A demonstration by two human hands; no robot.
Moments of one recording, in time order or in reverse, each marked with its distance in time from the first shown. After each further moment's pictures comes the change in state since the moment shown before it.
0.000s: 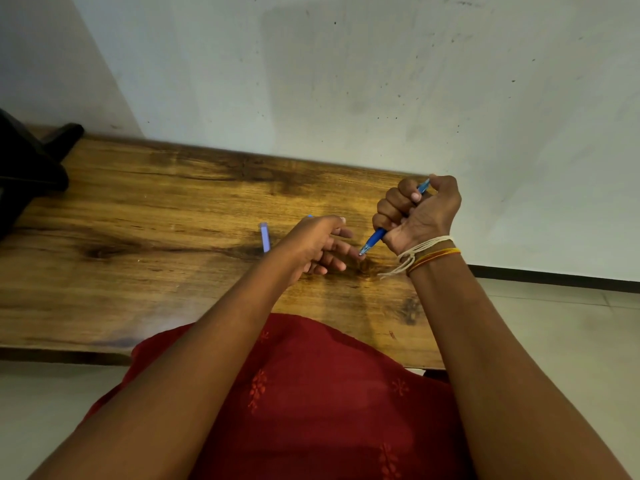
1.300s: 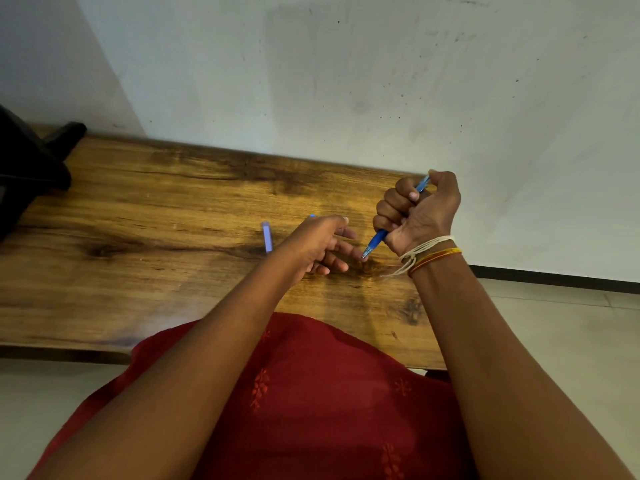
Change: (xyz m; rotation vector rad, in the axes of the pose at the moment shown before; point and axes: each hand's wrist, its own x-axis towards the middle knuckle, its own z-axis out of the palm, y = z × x) left_hand -0.001 0.001 0.001 0.016 -0.007 0.002; right_hand -0.001 0.002 0.001 -0.085 -0.012 0.007
